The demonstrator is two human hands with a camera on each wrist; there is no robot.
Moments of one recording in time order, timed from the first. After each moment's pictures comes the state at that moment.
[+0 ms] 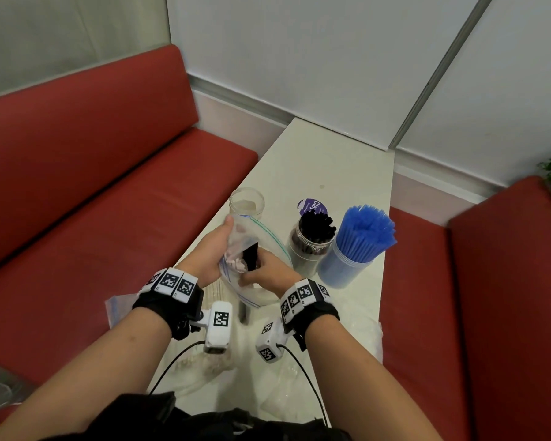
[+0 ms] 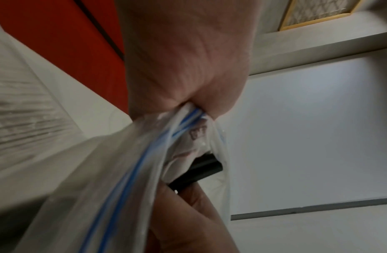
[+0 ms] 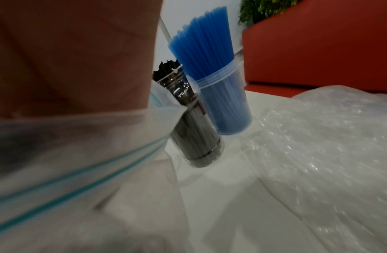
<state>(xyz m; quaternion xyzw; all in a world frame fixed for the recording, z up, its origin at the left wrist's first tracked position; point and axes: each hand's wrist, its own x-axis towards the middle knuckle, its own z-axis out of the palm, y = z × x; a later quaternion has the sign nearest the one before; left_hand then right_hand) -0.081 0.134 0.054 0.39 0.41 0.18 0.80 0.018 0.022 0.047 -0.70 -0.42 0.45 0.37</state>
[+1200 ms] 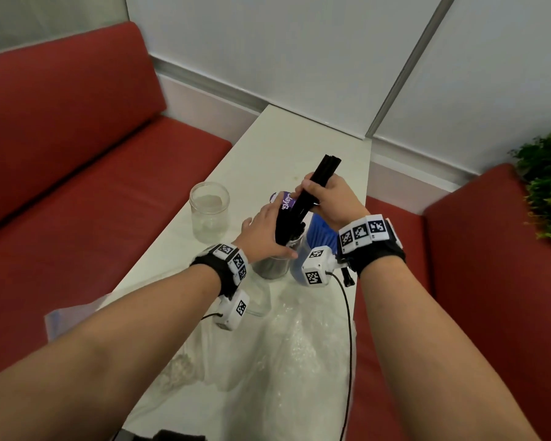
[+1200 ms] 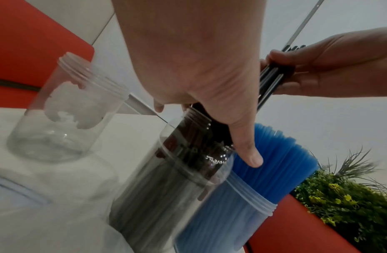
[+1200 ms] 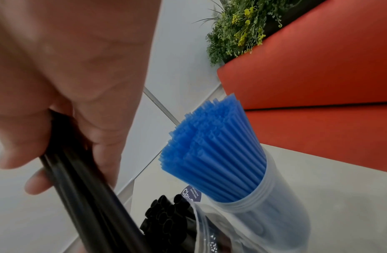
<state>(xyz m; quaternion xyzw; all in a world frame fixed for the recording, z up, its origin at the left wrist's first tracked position) 0.072 0.096 0.030 0.90 0.22 0.09 0.38 0.183 -0.007 0.153 -0.69 -0.28 0.33 0.58</state>
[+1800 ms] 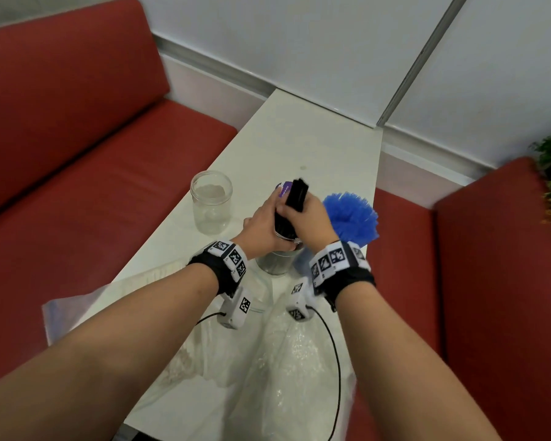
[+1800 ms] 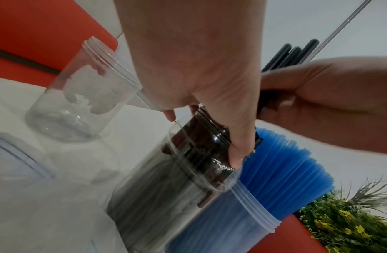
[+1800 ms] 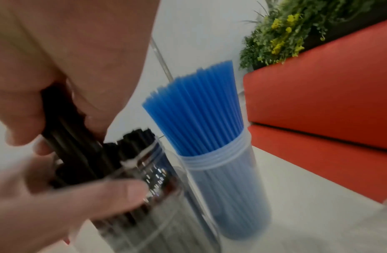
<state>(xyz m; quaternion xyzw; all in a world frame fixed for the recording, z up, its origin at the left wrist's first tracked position) 0.077 0.097 0.022 0.83 0.25 0.14 0.48 0.153 0.010 0.094 -0.80 -0.32 0.24 0.45</state>
